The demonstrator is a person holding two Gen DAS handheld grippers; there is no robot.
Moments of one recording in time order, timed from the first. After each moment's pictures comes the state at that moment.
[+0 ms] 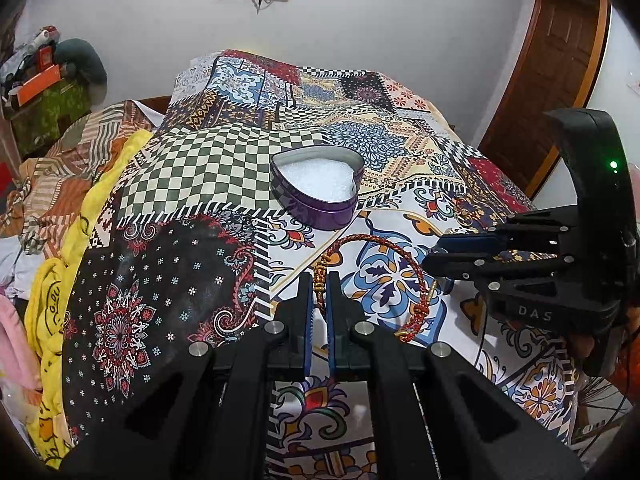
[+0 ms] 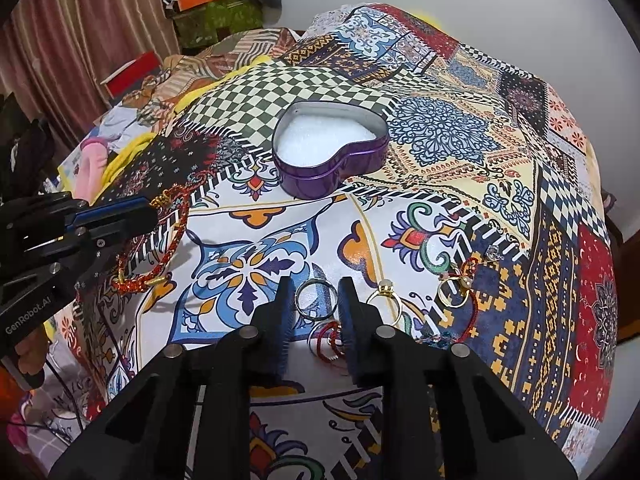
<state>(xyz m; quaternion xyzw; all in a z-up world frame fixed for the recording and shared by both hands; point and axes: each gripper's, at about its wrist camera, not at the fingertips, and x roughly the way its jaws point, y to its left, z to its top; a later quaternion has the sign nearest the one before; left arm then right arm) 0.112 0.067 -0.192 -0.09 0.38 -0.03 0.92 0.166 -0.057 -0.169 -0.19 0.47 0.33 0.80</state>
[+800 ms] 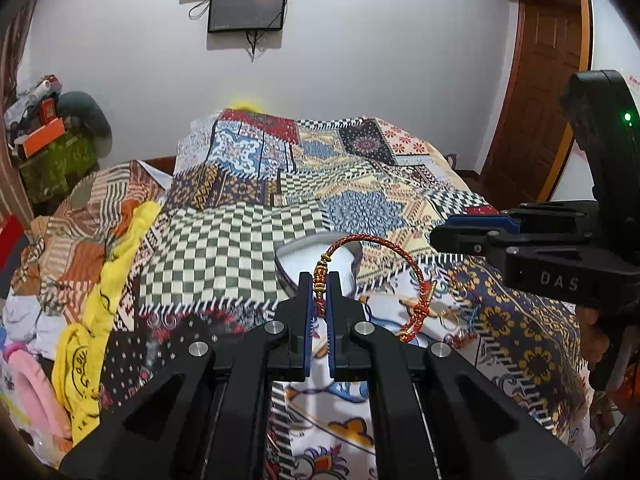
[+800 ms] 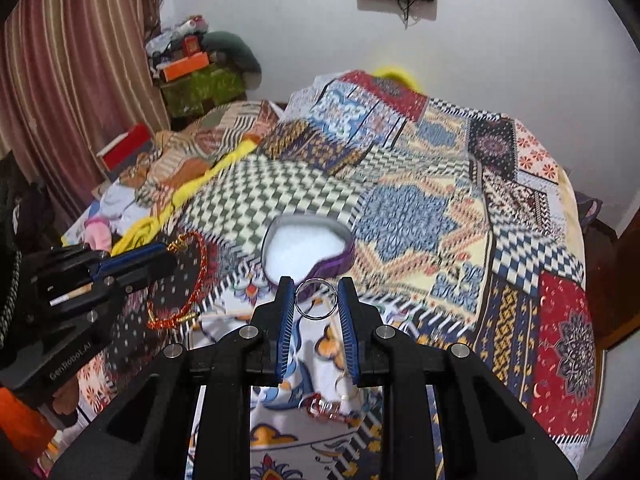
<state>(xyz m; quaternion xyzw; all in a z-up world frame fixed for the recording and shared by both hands) 0.138 0.065 -0.134 -0.04 0.32 -0.02 0.95 0.194 -0.061 -0.095 -0.11 0.39 0.32 0.86</state>
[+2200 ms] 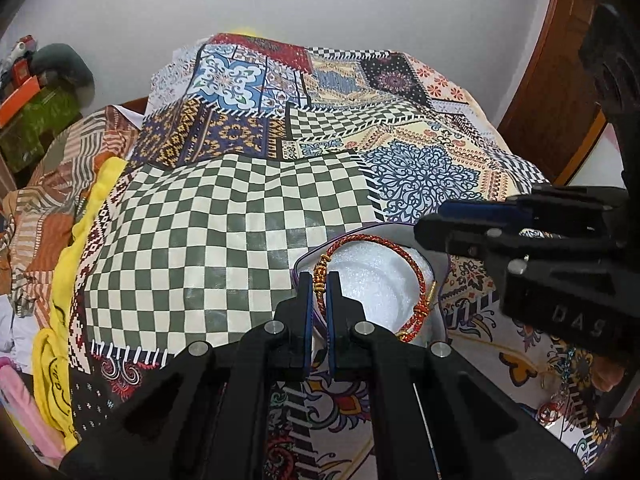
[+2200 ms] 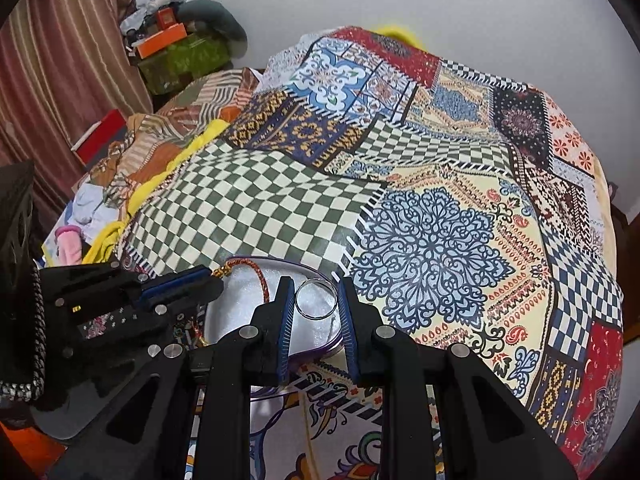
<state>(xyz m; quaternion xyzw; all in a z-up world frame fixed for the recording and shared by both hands) 0.269 0.096 -0.208 -0.06 0.44 -0.02 0.90 0.285 -0.011 -0.153 -0.13 0.47 0.31 0.82</state>
